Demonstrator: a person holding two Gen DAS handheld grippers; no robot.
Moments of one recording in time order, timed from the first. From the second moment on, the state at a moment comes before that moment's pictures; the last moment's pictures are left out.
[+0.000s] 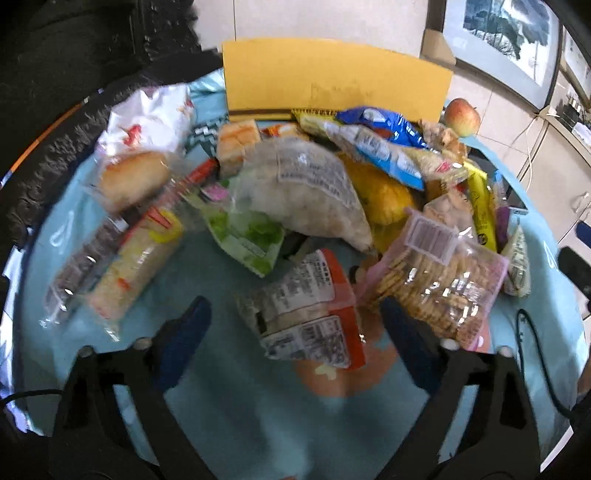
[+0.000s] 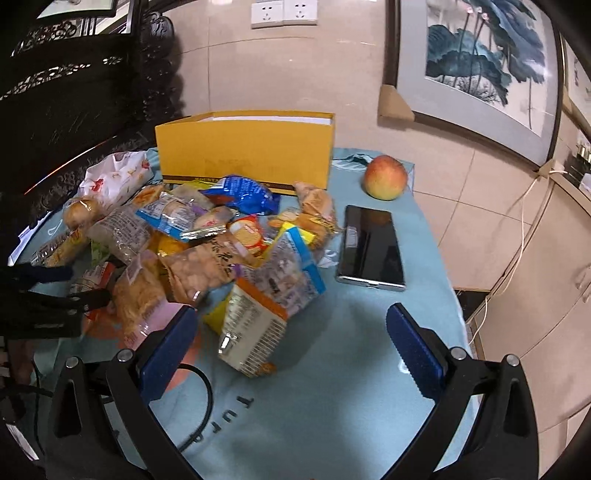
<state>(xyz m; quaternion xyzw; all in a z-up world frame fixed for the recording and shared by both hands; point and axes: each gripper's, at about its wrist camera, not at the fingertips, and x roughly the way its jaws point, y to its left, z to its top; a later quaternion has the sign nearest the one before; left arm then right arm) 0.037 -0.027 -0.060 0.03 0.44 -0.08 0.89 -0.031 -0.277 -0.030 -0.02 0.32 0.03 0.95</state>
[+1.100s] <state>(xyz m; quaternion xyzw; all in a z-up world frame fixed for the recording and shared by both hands) 0.001 0.032 -0.026 -0.02 0.41 -0.07 0.91 0.009 -0.156 -0.061 -0.17 0.37 0.17 0.90</state>
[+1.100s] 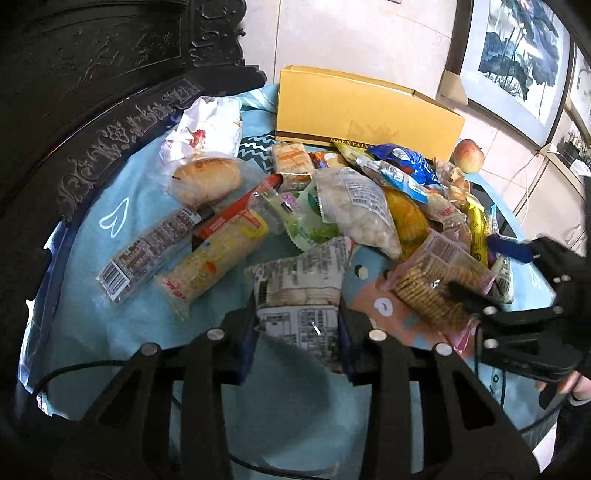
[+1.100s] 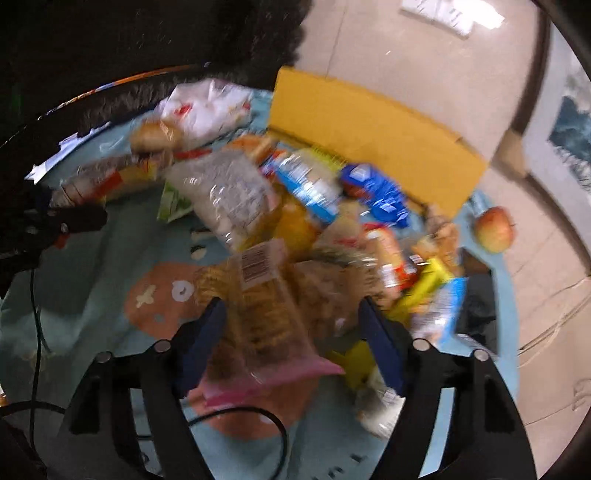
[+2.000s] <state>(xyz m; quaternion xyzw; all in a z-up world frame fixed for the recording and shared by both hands) 0.012 -0.036 0.080 0.08 0.34 -0.15 0.93 -0.018 -0.236 0.088 -0.09 0.28 0.18 0.94</state>
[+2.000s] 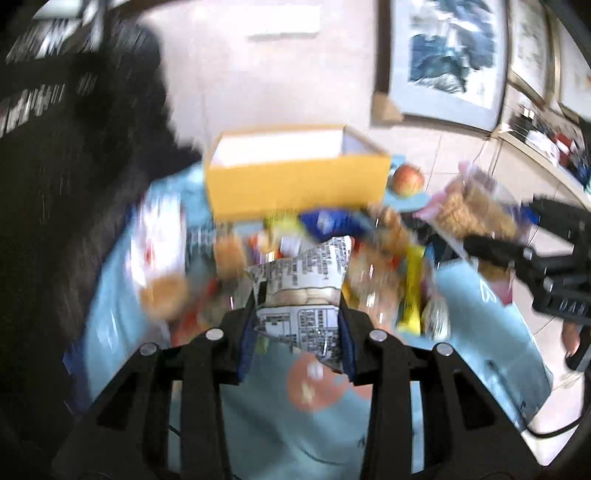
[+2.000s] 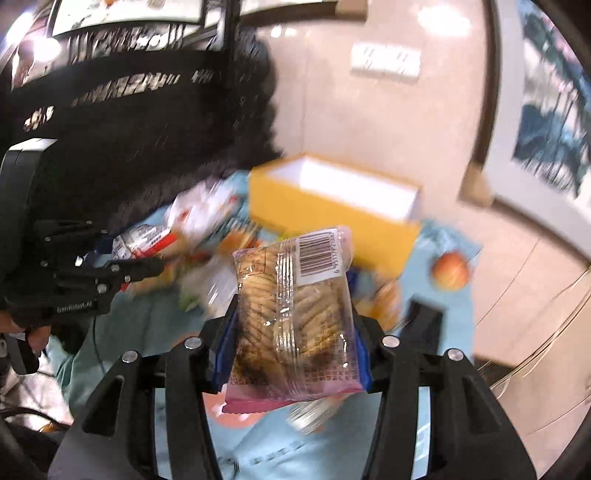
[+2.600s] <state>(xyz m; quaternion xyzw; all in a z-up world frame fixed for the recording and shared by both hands) 0.285 -0.095 0.099 0.04 0.39 -0.10 0.91 0.220 -0.280 0.092 -0.01 0.27 0.03 0.96</state>
